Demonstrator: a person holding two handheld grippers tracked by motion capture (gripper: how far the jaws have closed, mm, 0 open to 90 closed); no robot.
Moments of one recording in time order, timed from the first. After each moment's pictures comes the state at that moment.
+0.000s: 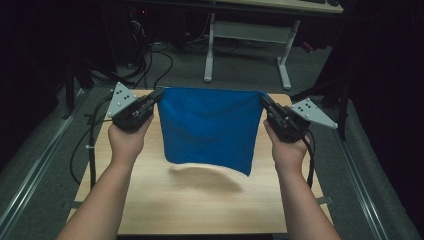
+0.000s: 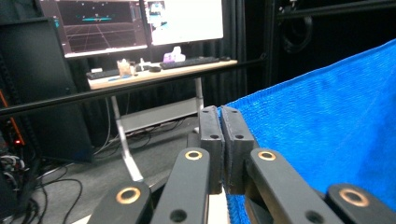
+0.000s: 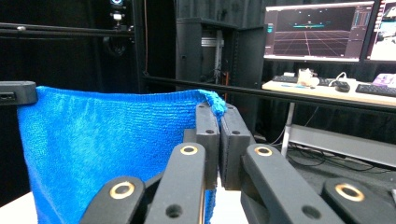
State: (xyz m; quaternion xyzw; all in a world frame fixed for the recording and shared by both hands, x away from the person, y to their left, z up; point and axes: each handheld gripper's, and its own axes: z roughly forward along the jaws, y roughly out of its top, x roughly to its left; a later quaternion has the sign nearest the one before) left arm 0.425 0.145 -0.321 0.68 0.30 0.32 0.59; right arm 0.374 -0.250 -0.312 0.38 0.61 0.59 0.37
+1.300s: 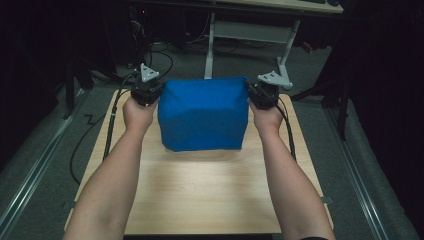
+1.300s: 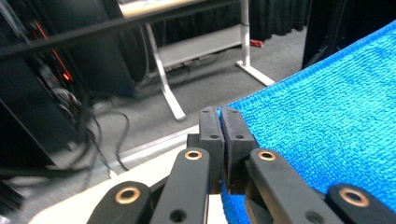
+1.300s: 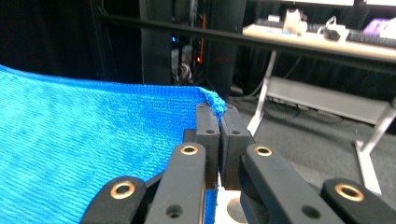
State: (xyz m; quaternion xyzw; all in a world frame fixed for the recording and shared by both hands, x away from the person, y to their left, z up) left arm 0.546 0.127 -0.371 0.74 0.39 0.30 0.45; right arm 0.512 -0.235 -0.358 0.44 0.66 0.48 0.36
